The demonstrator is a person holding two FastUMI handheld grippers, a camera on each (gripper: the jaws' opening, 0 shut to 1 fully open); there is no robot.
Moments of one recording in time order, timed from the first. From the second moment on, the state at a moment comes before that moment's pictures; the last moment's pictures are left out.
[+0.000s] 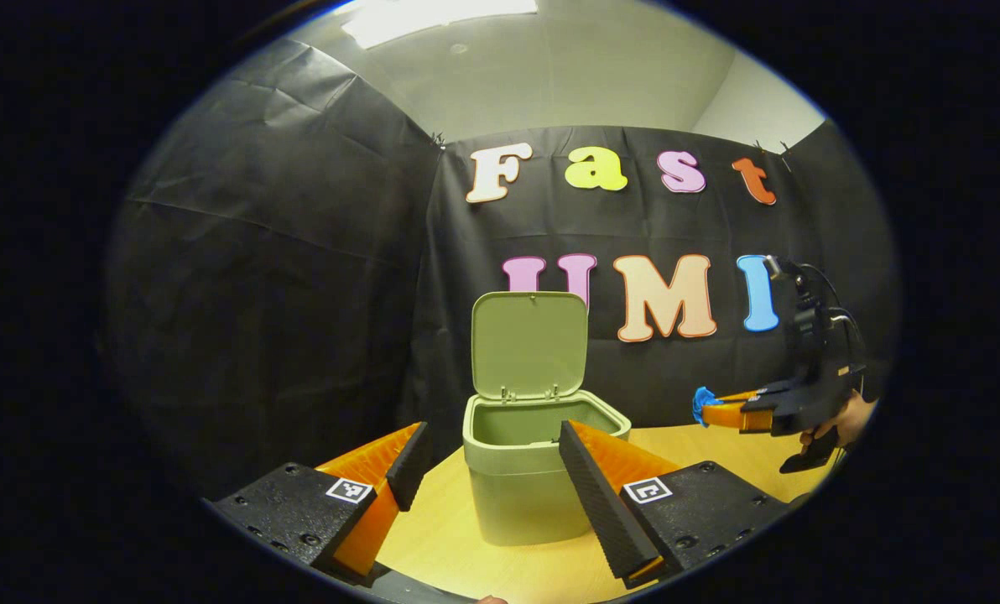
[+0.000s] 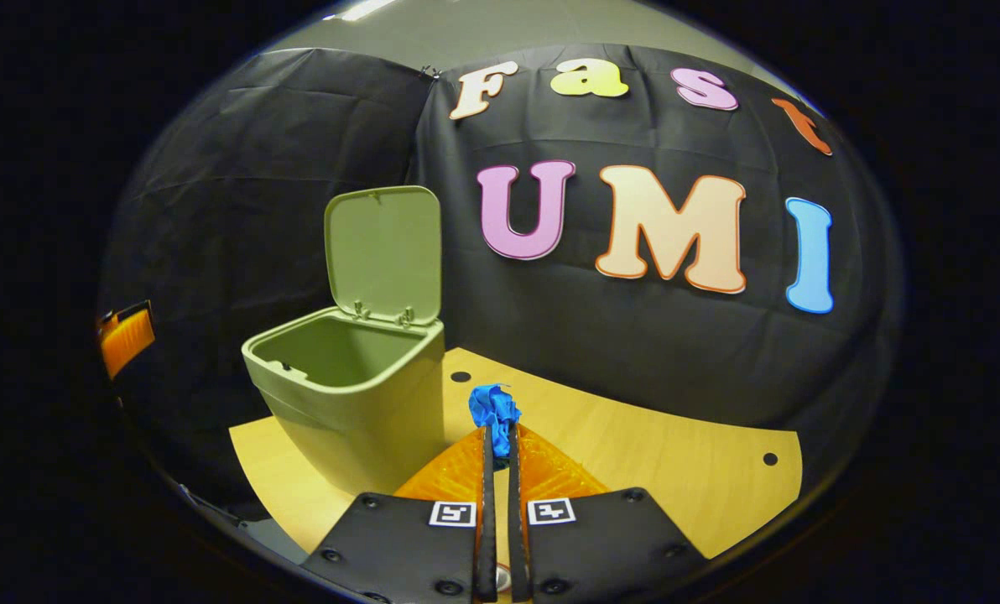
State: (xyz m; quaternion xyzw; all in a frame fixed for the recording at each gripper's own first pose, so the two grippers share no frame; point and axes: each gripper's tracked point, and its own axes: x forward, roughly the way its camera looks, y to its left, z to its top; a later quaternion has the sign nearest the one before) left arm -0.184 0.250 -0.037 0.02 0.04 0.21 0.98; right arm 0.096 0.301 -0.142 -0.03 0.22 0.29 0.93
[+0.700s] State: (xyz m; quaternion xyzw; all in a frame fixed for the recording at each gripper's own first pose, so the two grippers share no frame) left arm -0.199 0.281 -0.071 0.02 0.08 0.19 0.98; right arm 0.089 0.449 -0.130 -0.03 0.20 0.36 0.91
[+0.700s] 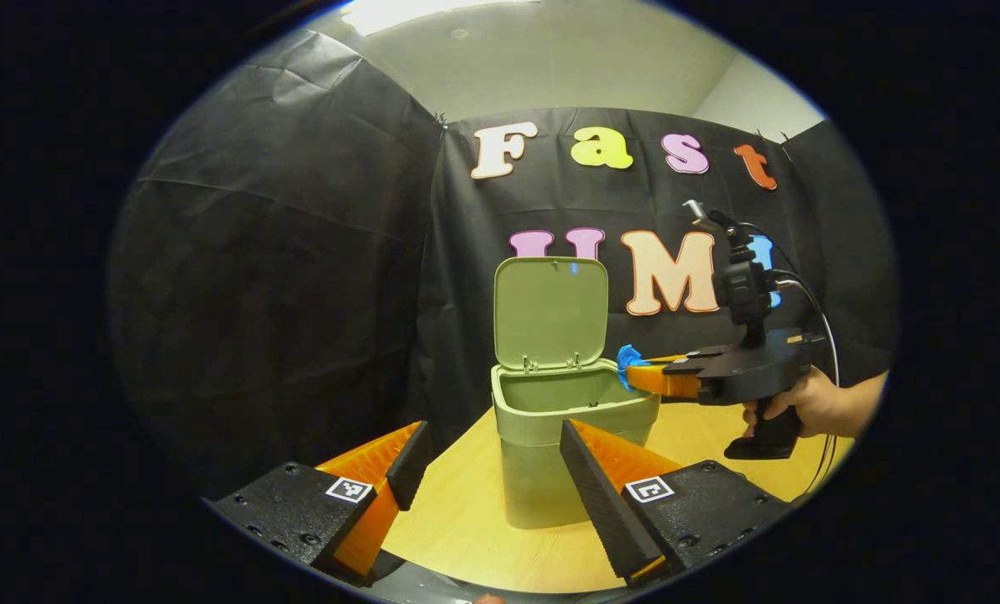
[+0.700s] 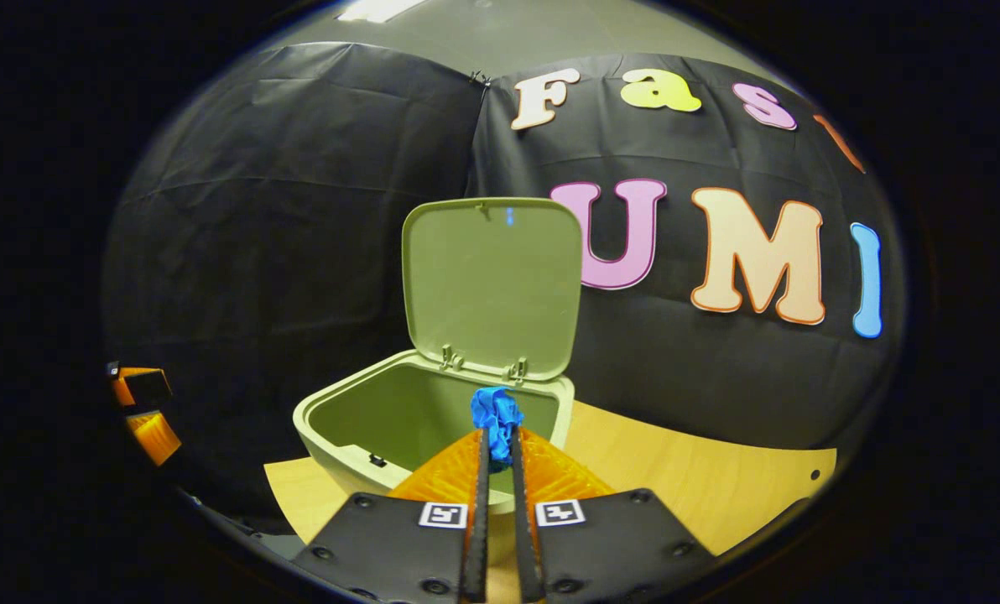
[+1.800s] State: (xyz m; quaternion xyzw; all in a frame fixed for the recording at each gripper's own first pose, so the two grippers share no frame) left arm -0.098 0.103 -0.105 -0.03 0.10 -0.01 0.99; right arm 0.098 0.214 -0.109 -0.03 0.16 0.20 0.97
